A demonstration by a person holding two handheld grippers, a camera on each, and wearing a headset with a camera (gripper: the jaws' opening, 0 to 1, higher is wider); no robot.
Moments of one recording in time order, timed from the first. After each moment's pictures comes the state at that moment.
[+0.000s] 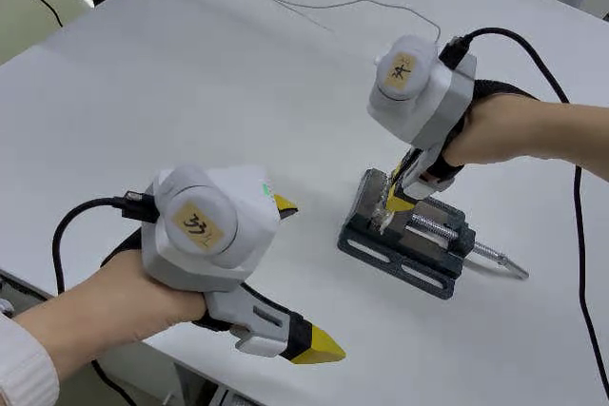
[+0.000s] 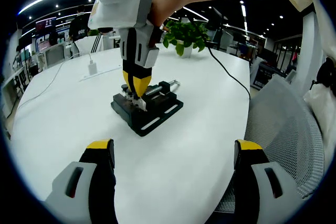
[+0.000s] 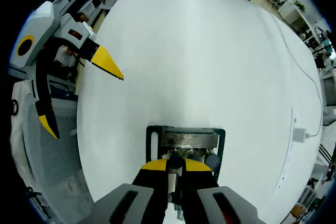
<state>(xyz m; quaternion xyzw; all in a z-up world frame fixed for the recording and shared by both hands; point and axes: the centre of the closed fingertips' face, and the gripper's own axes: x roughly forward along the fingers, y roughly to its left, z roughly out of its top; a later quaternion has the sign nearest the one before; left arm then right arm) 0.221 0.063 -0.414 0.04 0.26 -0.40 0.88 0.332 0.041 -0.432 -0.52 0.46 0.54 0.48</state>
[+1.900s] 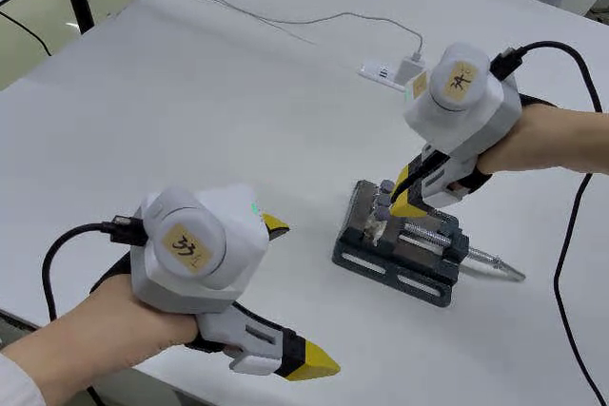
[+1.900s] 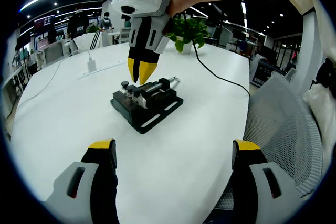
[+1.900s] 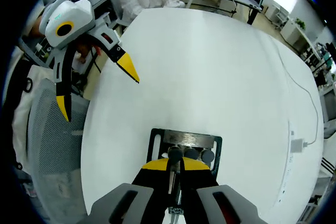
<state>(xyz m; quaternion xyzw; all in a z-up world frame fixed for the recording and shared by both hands) 0.221 0.064 -0.415 0.05 0.27 -0.40 0.87 0.338 0.035 -0.414 -0.46 0.39 0.62 0.50</state>
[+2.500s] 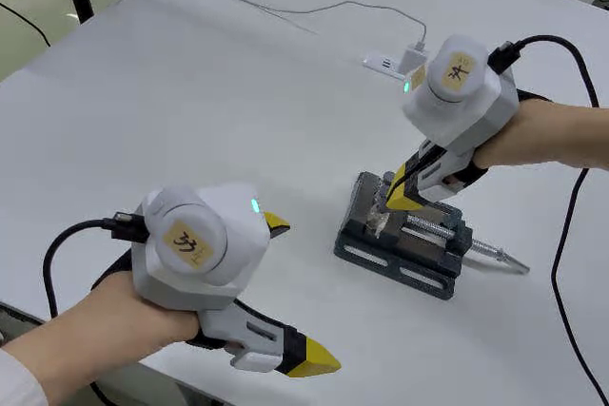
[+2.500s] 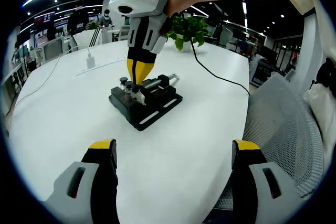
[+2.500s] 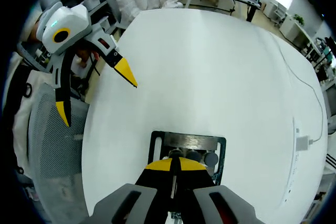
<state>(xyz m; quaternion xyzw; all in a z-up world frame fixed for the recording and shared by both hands) 0.220 0.064 -0.422 0.04 0.28 -0.41 0.87 0.340 0.037 -0.427 -0.44 0.40 0.63 0.50</state>
